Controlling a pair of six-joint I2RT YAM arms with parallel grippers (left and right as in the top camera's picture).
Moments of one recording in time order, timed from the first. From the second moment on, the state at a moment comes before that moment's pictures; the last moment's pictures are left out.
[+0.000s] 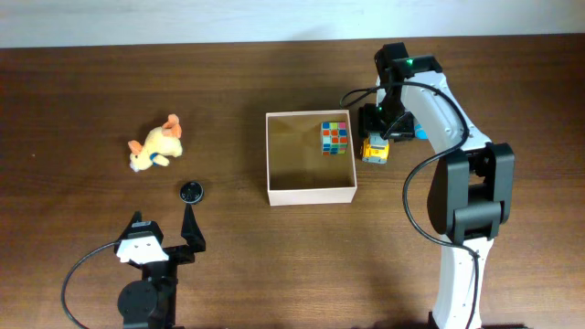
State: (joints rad) left arm 0.04 0.02 0.01 -0.08 -0.03 -0.16; right arm 0.14 2.27 1.93 -1.18 -0.06 0.21
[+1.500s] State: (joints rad) left arm 0.04 0.02 0.01 -0.08 -0.03 -0.16; right arm 0.14 2.27 1.97 -1.19 -0.04 0.21
